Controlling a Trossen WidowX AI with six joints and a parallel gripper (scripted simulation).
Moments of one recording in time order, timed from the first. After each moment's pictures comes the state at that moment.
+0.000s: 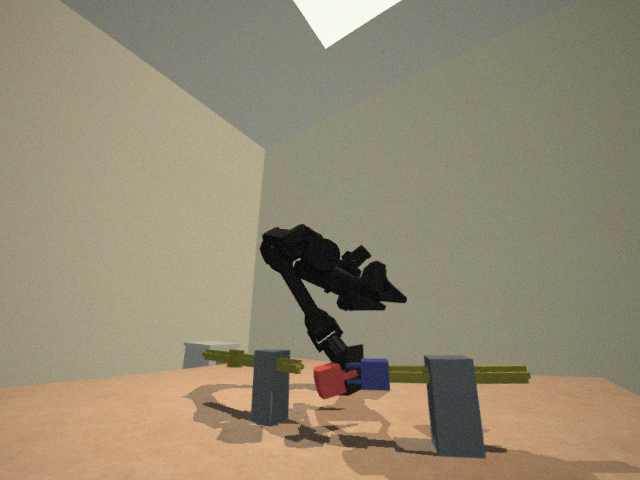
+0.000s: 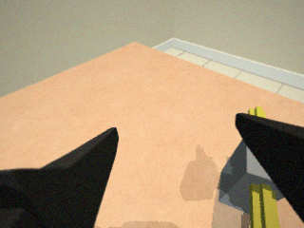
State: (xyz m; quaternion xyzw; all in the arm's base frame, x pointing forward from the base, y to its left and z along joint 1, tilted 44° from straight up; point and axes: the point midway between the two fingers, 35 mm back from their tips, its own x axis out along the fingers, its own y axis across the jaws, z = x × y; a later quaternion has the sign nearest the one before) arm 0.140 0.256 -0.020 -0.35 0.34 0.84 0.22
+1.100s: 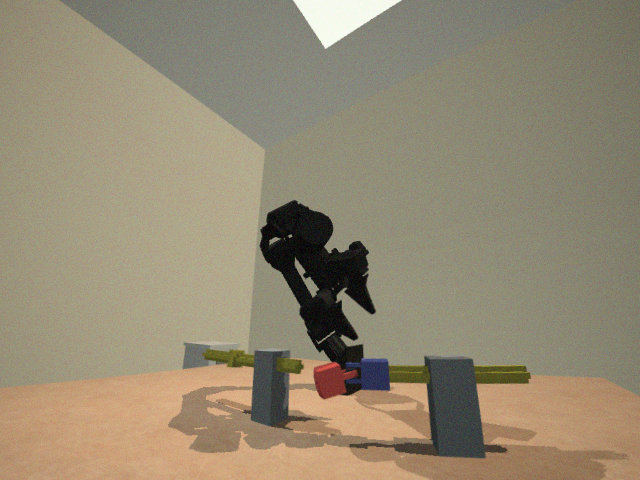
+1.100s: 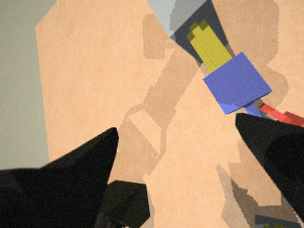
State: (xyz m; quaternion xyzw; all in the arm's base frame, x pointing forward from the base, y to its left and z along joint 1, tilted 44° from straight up) arm 0.215 0.230 -0.020 -0.43 0.70 0.45 0.36
